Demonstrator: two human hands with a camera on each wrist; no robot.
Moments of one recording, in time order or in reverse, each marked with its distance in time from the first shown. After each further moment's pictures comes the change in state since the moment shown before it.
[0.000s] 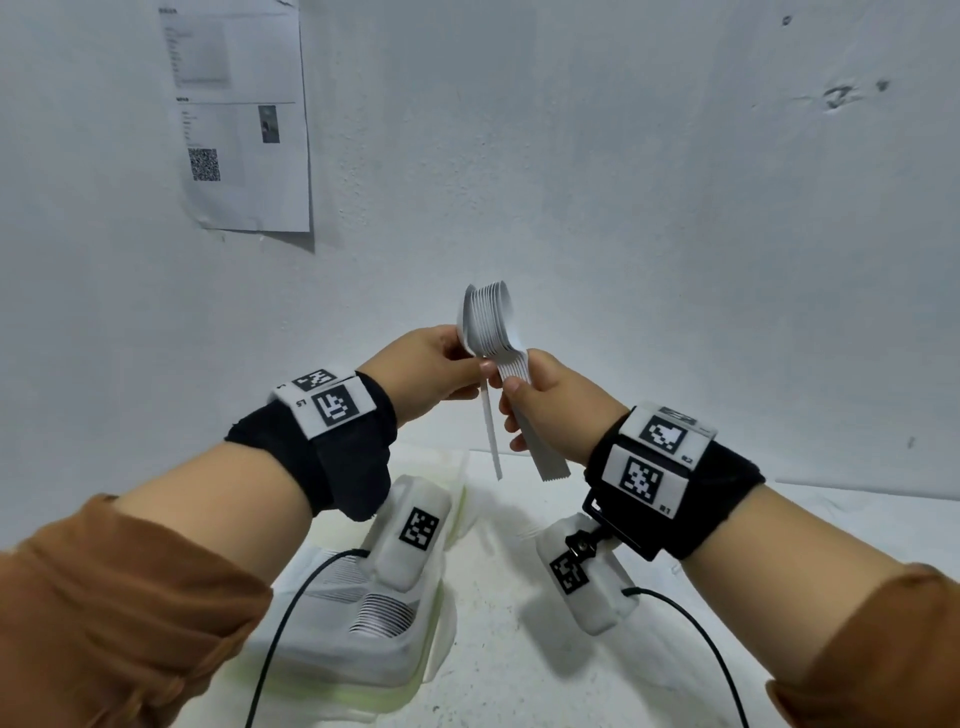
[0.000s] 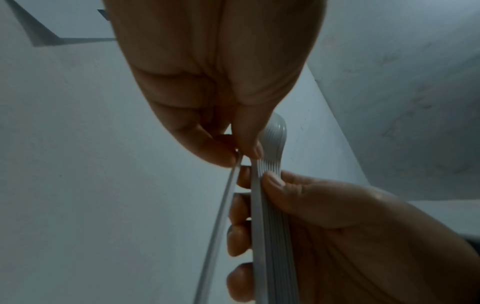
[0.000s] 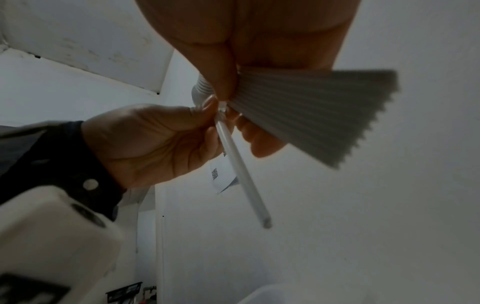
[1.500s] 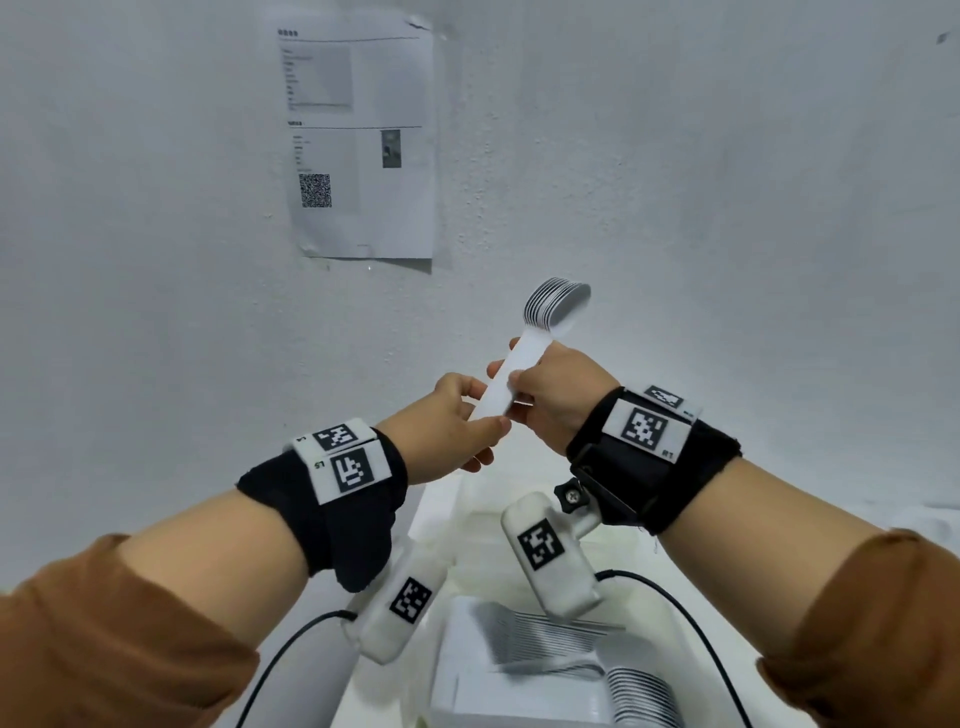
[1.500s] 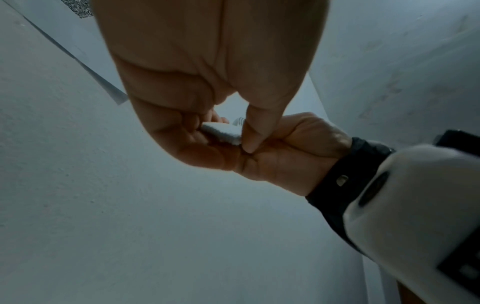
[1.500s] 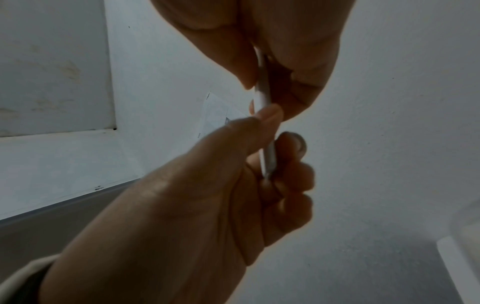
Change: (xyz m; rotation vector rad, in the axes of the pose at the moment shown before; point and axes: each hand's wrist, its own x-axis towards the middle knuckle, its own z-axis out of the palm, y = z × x) left_hand -0.017 -0.088 -0.166 0.216 -0.071 -0.139; right_hand 0.102 -0.075 0.166 0.596 0.125 0.082
